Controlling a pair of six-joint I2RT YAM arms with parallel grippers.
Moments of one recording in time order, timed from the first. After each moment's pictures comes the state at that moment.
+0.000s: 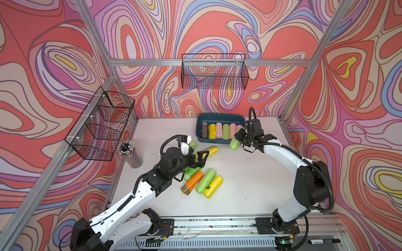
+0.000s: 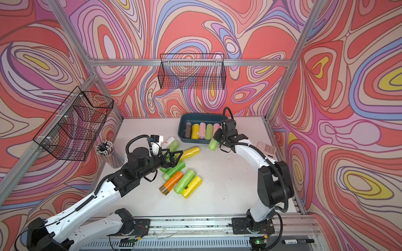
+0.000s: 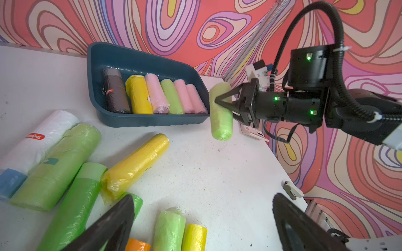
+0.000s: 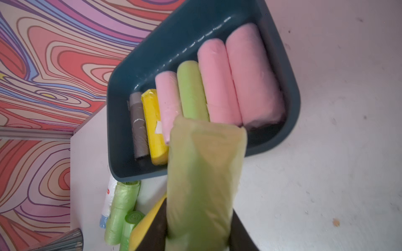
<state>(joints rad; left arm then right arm) -0.66 0.98 0.77 -0.09 0.07 -0.55 0.30 1.68 1.29 -0.33 -0.04 0.77</state>
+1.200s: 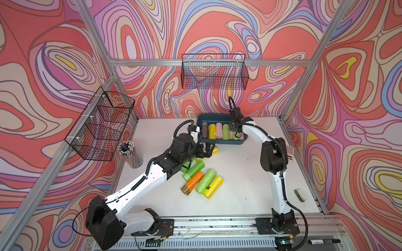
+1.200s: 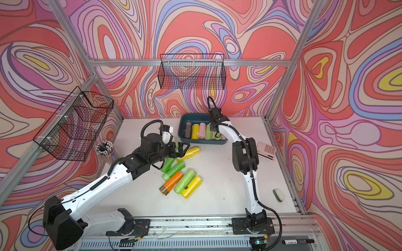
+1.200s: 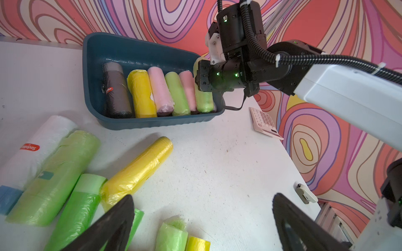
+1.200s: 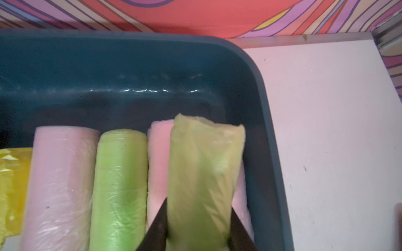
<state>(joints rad) -0.66 1.24 1.04 -0.23 0.06 -0.53 0.30 2.33 2.04 -0.64 0.35 0.27</state>
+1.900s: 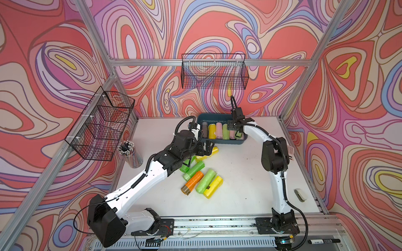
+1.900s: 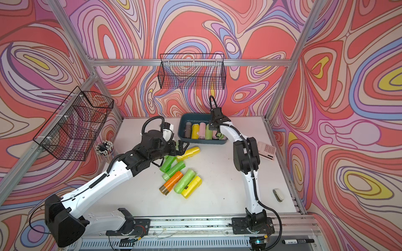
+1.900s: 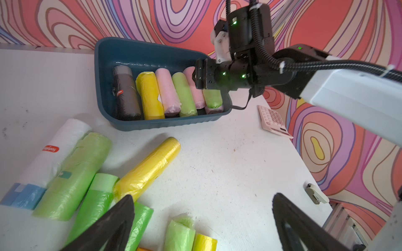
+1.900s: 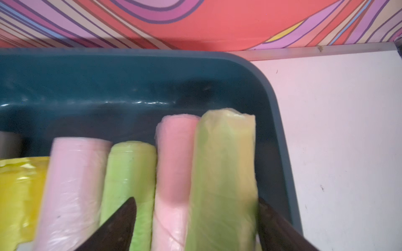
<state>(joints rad) -0.66 1.25 1.11 -0.34 0.01 -0.49 0.29 2.28 1.97 -0.54 0.26 0.26</state>
